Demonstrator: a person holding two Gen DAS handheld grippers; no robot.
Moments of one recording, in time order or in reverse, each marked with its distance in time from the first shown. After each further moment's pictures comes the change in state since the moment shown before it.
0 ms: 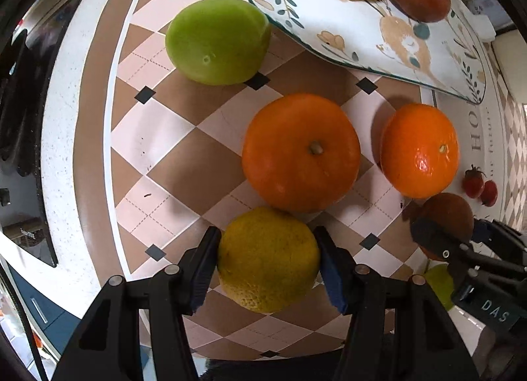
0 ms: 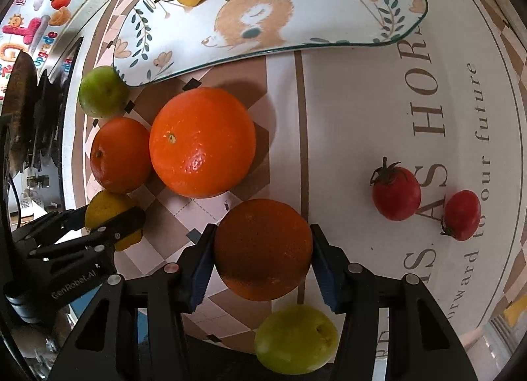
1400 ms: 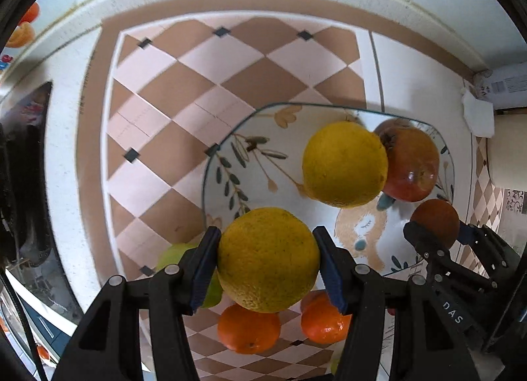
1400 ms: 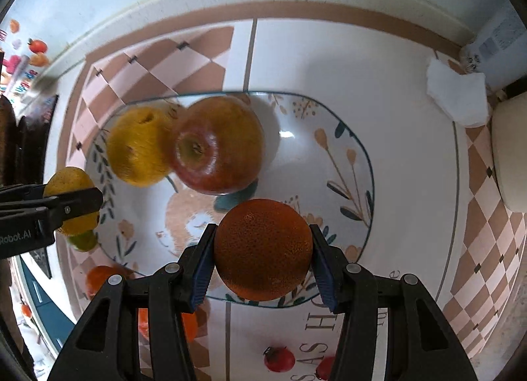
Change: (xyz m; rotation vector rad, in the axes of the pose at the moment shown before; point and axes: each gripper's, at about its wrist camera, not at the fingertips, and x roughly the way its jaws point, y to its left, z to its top) left arm -0.047 -0.024 0.165 -0.033 0.018 -0.049; right arm -0.054 -0.017 0.151 -0.101 -0.107 -0.151
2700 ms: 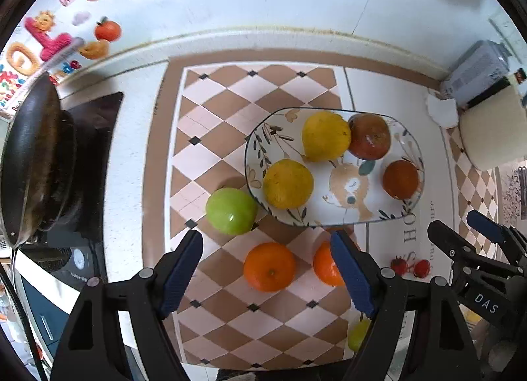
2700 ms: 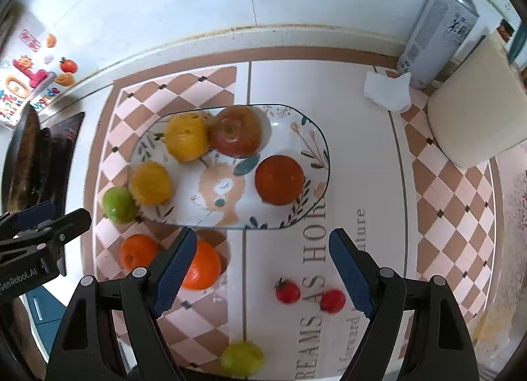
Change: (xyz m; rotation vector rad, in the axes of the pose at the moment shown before) left arm -0.104 0.013 -0.115 0.020 -0.286 0.070; right arm -0.116 0.012 -0.087 0.069 -0.192 -0.045
